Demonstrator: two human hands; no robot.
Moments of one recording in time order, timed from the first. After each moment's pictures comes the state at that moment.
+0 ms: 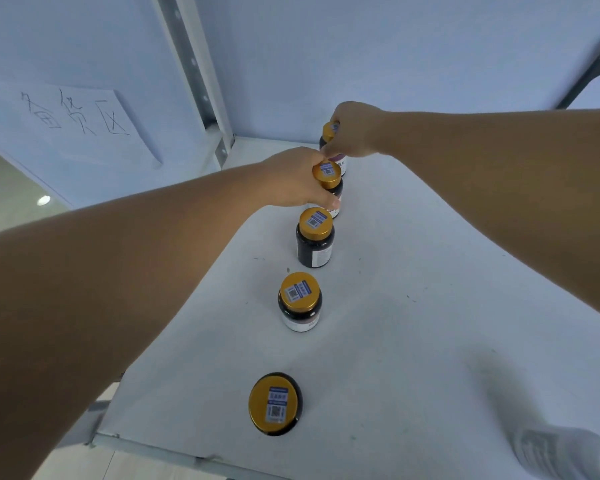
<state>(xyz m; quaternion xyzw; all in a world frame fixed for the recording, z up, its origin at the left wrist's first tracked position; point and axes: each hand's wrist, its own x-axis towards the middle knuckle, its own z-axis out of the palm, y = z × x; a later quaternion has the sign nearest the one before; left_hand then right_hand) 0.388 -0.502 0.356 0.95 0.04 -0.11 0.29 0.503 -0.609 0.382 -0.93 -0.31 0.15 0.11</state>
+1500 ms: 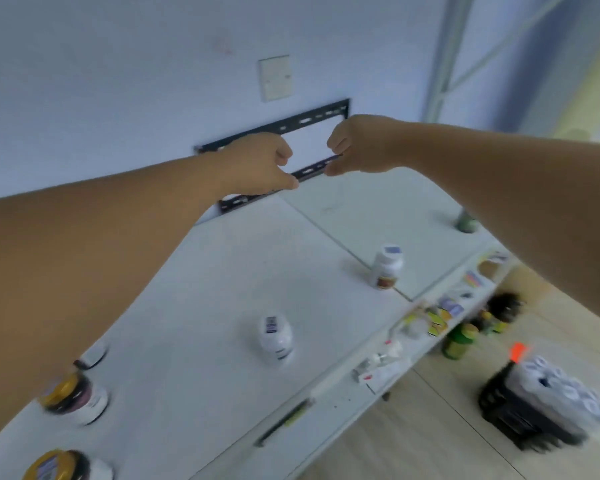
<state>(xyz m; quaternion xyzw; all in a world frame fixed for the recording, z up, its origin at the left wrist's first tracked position) 0.373 -0.848 0.527 0.94 -0.29 -0.02 0.18 0.323 -1.059 0.543 -0.99 -0.02 0.00 0.12</state>
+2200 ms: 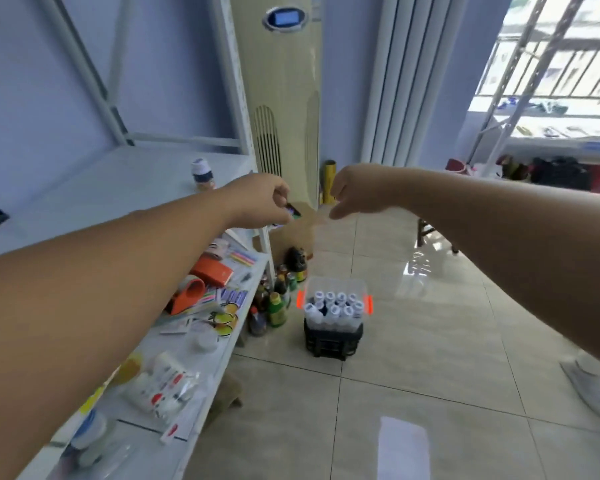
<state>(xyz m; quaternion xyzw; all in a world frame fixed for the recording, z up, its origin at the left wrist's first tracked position) 0.137 -1.359 0.459 0.77 -0.59 -0.18 0.13 -0.045 -1.481 0.467 -0.93 0.34 0.07 0.11</state>
